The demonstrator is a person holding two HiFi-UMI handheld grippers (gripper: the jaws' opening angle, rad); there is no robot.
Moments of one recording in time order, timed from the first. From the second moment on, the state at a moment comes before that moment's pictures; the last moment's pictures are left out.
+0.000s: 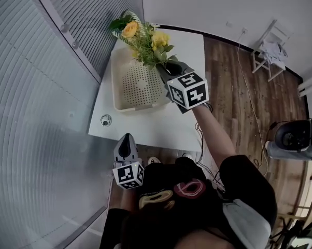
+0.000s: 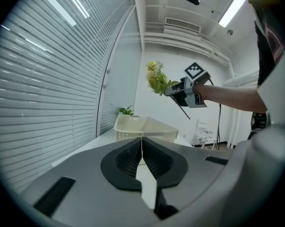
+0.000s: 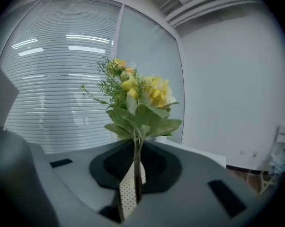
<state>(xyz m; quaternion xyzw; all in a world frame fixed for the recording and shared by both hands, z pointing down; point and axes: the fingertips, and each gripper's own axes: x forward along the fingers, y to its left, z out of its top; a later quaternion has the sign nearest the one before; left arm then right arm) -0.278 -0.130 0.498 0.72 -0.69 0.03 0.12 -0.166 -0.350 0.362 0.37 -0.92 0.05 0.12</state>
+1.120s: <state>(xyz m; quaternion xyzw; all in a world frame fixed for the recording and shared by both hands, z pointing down) -0.157 -0.163 0.502 0.77 -0.63 0.02 0.12 0.008 -0.327 0.426 0.48 -0.85 0.11 0.16</state>
